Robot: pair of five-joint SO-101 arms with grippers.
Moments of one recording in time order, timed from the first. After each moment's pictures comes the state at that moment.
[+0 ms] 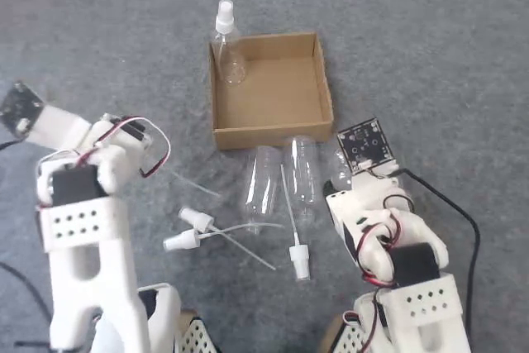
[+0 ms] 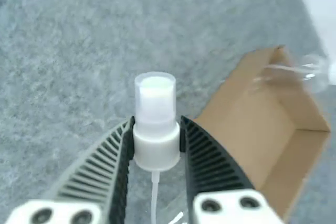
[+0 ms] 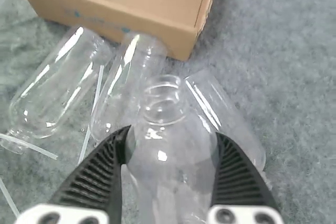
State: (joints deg) left arm -16.9 -41.8 40.0 68.5 51.2; right arm -17.6 -73.5 66.5 60.9 7.9
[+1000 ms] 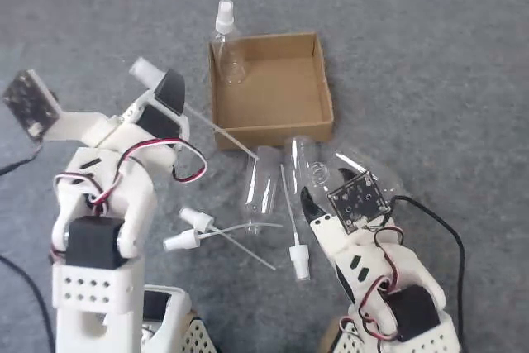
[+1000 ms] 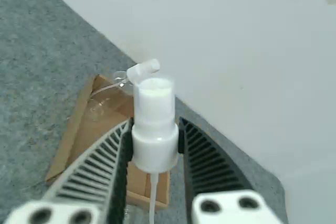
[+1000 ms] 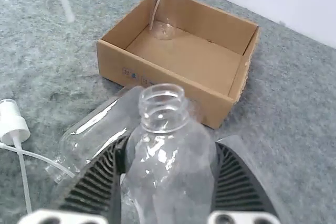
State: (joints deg) left arm 0.2 -59.3 40.0 53.0 51.2; right arm -28.0 -103.3 79.6 60.9 8.4
